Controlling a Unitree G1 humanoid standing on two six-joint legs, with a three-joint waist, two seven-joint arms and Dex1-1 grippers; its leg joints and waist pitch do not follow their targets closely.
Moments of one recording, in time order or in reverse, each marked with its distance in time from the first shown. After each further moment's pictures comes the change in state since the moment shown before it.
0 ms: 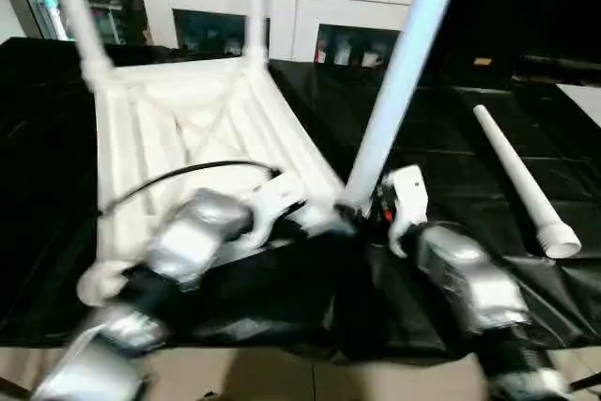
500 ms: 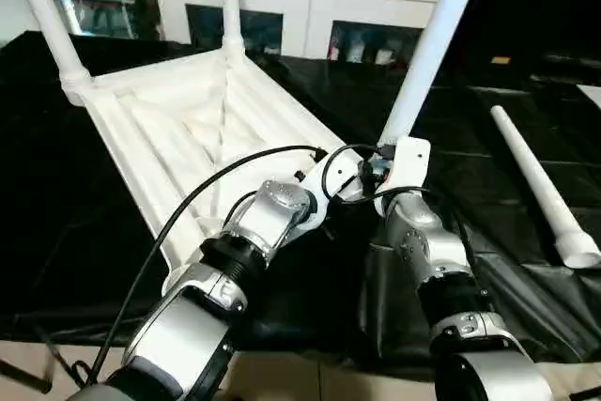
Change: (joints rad) left arm -0.171 -0.214 0.049 0.329 0.031 -0.103 0.246; right arm -0.205 0.135 -0.133 0.273 -0.040 -0.132 -0.389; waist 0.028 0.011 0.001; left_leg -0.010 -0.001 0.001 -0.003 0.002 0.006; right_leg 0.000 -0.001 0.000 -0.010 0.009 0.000
